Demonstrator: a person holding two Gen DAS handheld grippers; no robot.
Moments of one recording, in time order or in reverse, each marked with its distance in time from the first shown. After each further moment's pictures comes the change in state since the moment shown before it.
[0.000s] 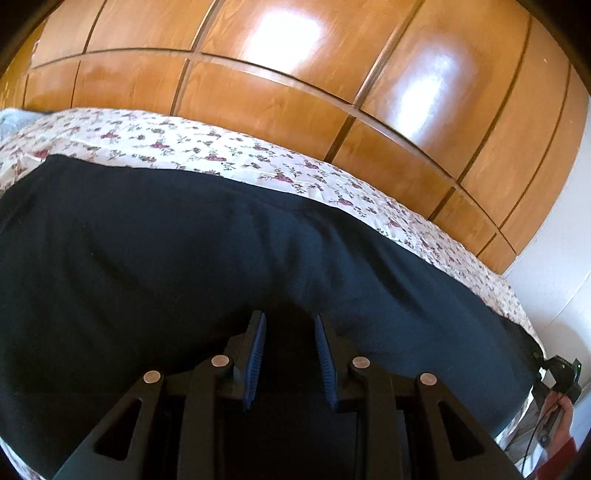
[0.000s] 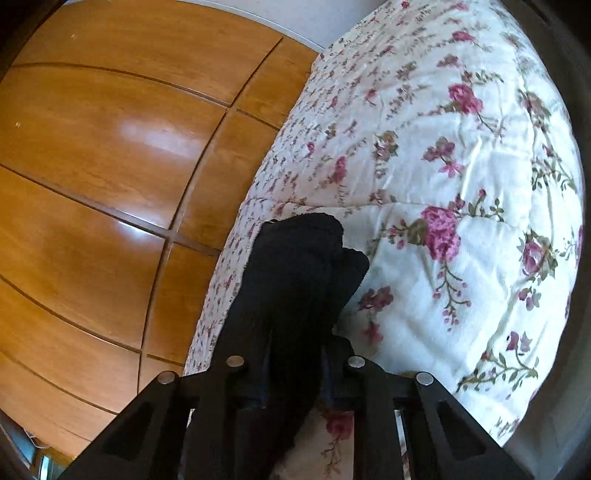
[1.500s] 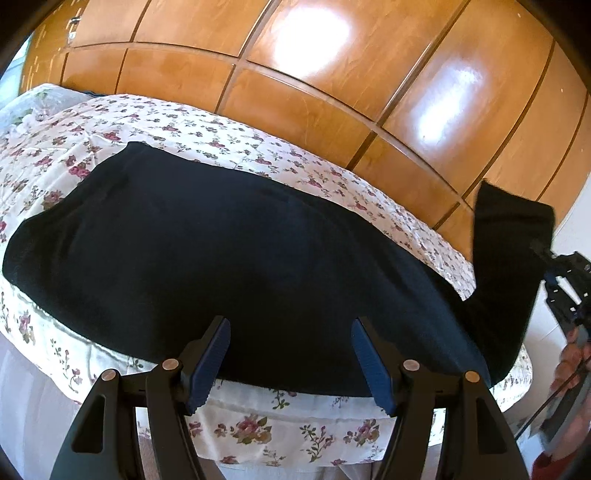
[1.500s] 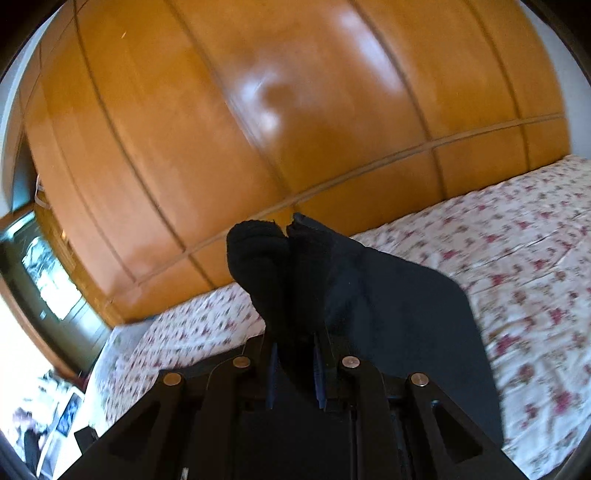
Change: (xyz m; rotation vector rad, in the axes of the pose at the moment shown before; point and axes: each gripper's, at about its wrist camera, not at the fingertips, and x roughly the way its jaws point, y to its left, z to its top) left arm -0.091 0.023 -0.020 -0.089 0.017 0.034; right arm 0.006 0.305 -0.245 -0.792 0.261 0.224
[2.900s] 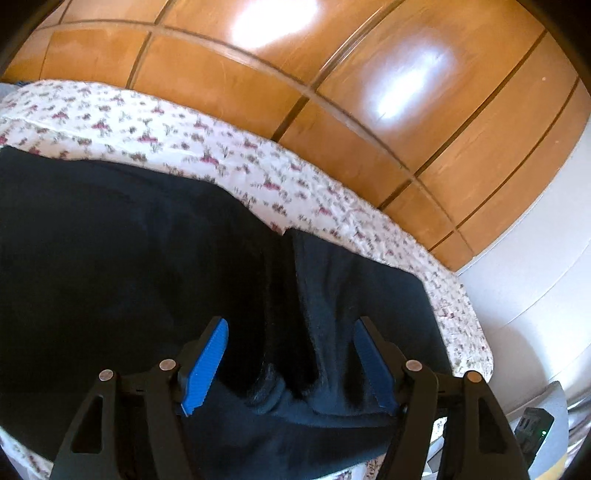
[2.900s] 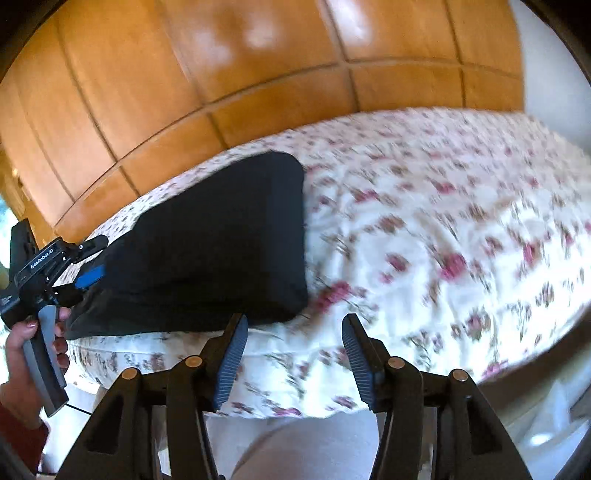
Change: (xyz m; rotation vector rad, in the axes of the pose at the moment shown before) left arm 0.085 -0.095 0.023 0.023 0.121 -0.189; right arm -0.063 -0.137 -0.109 0.013 0.229 -0.240
